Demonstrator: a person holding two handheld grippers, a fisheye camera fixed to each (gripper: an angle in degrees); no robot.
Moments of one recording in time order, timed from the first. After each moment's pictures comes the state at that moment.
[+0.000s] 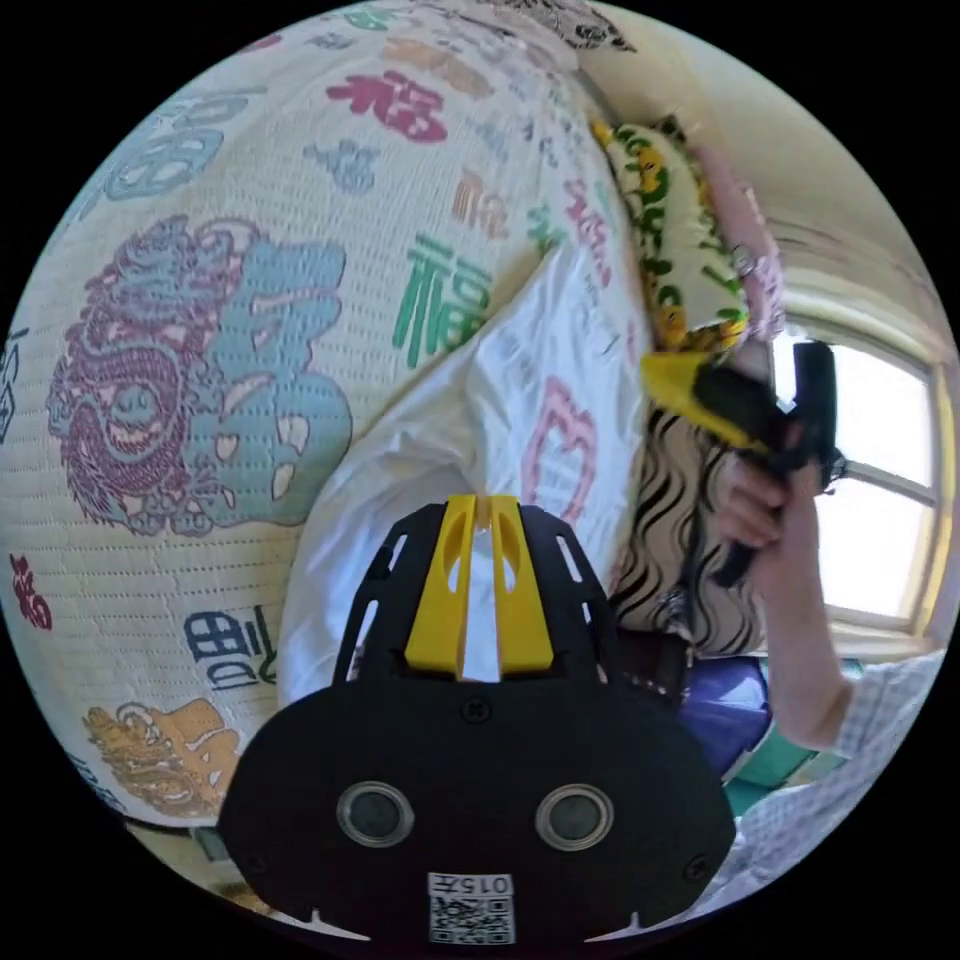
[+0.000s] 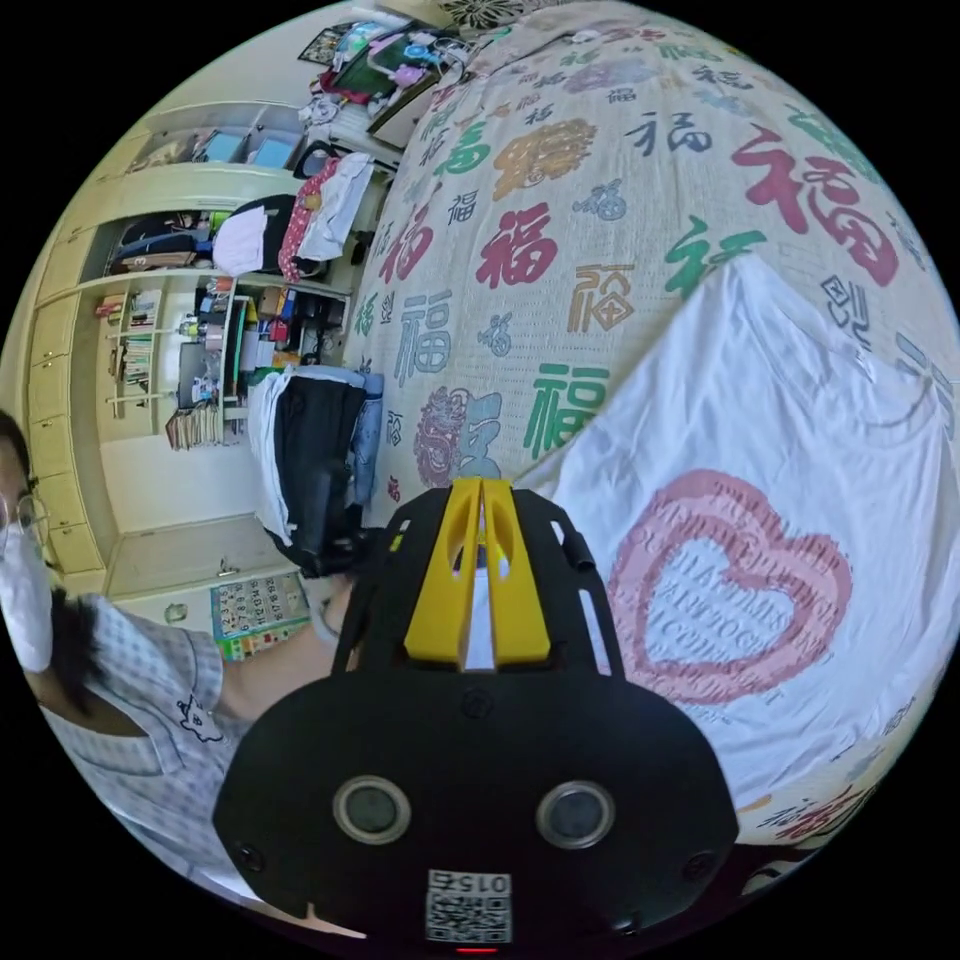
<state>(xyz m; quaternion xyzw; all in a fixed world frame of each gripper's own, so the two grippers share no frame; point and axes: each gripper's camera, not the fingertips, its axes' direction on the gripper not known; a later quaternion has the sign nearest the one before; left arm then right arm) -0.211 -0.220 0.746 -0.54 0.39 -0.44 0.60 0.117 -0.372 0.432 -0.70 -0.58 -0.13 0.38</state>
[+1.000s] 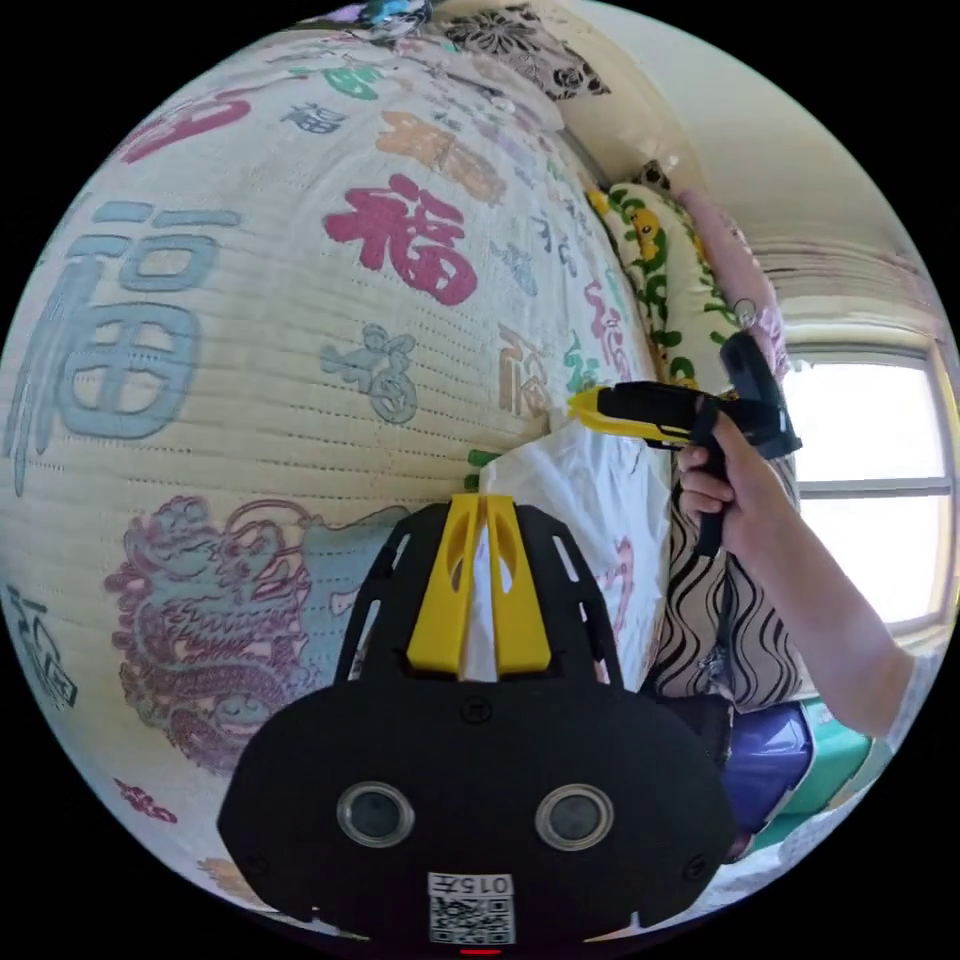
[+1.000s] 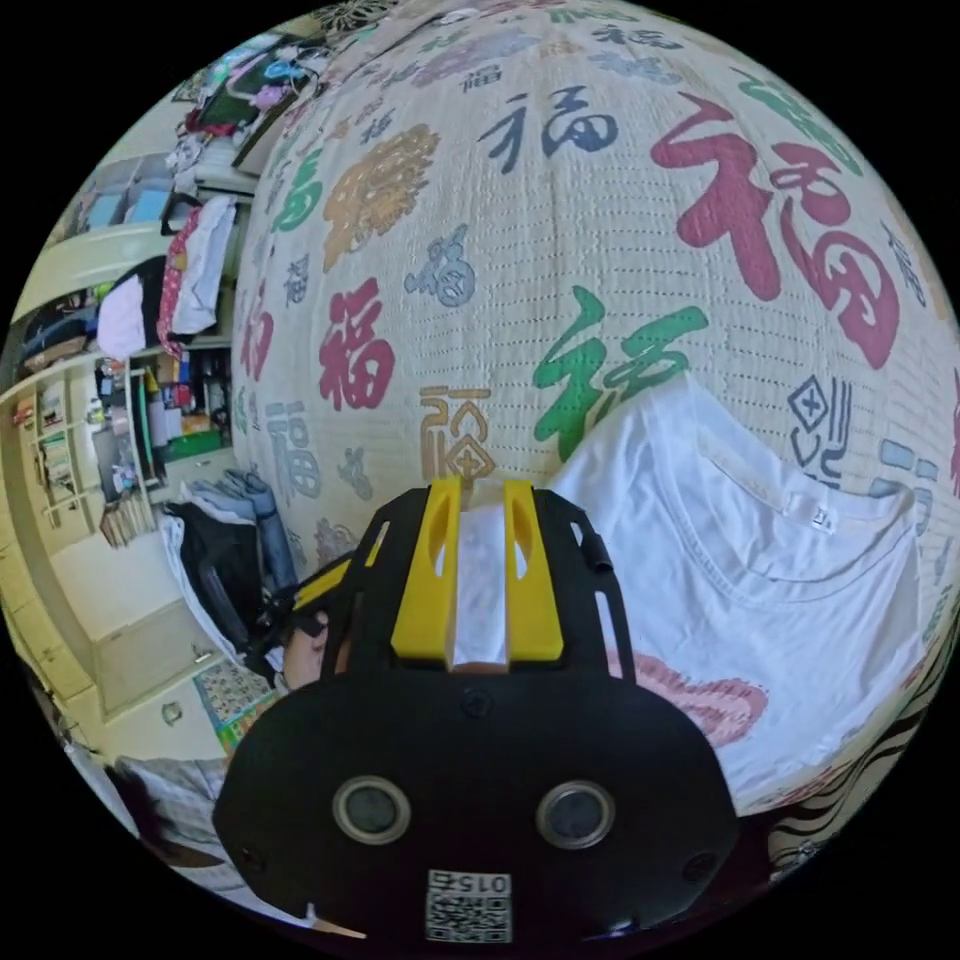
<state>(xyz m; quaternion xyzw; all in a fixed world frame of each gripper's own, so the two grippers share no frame) -0.330 -0.219 0.774 -0.50 0.31 -0.41 0.70 -0.104 -0.151 0.546 -0.75 -0.47 -0.15 0.44</state>
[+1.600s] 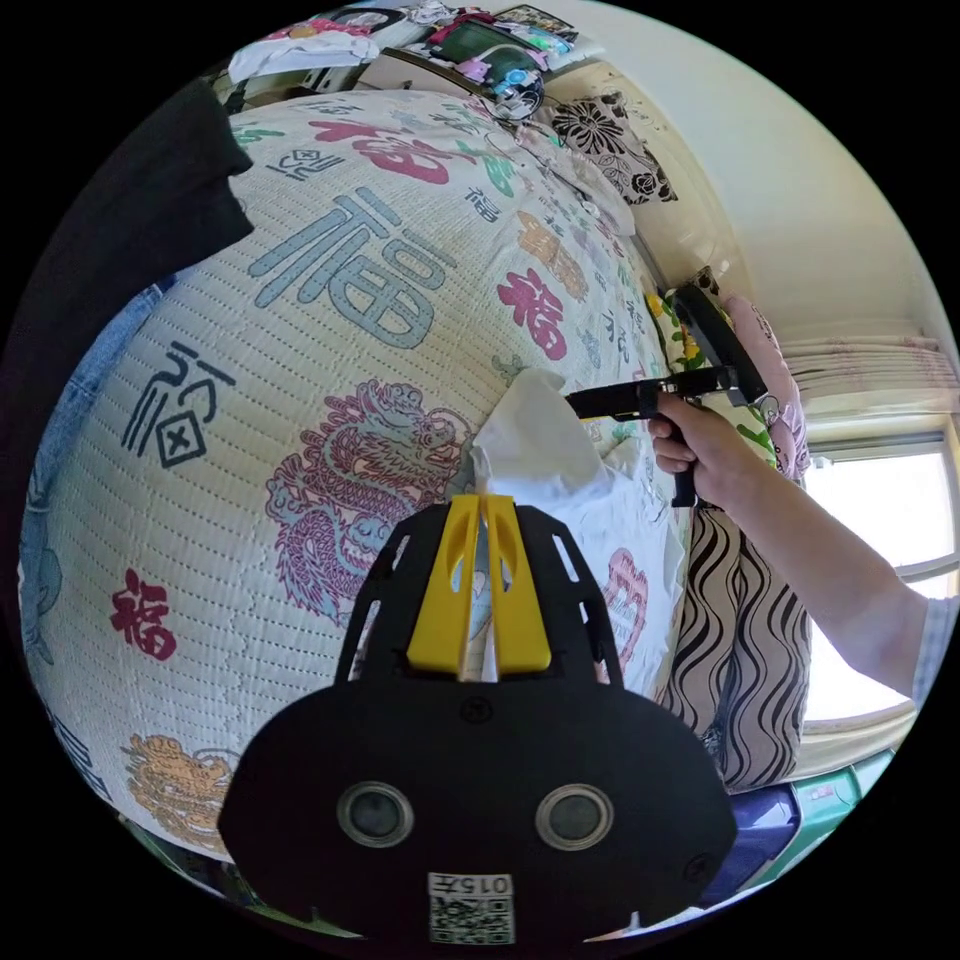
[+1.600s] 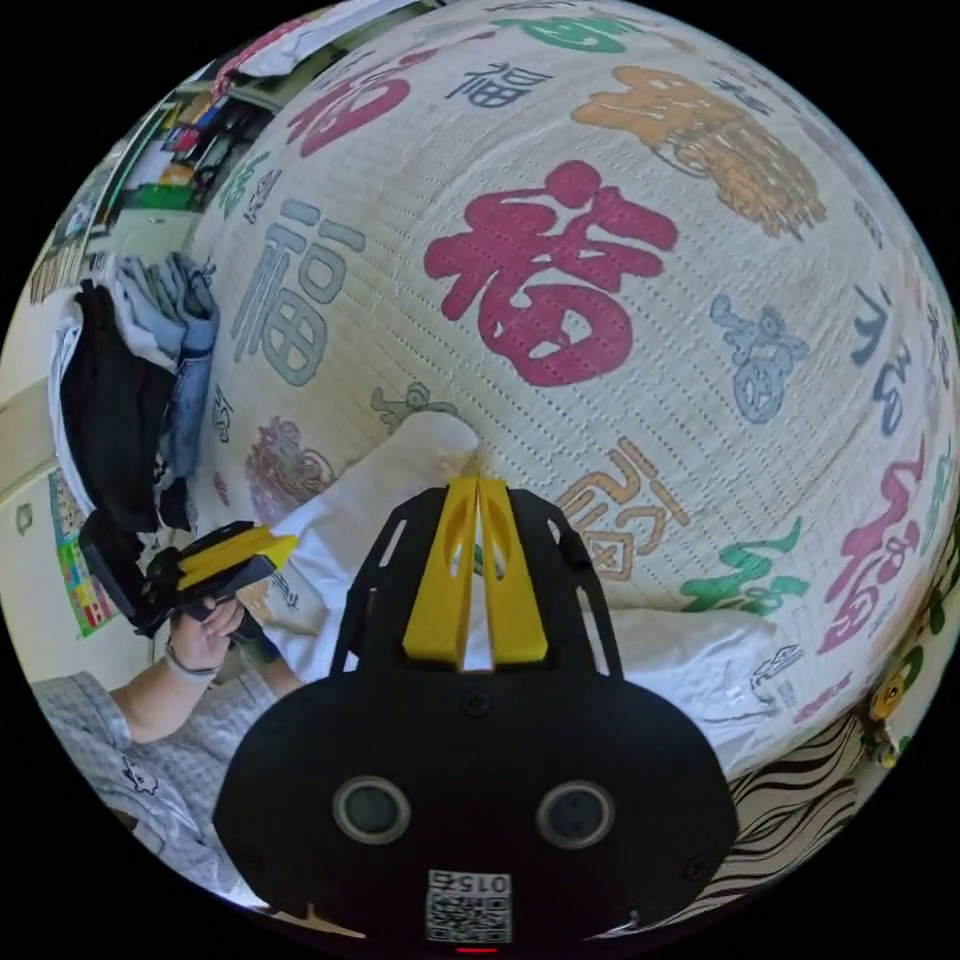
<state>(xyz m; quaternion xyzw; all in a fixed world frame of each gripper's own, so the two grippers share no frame) -0.386 -0.197 0.666 -0.47 0.20 -0.49 0.70 -0.211 -0.108 0.446 -0.62 -0.52 -0.47 0.34</state>
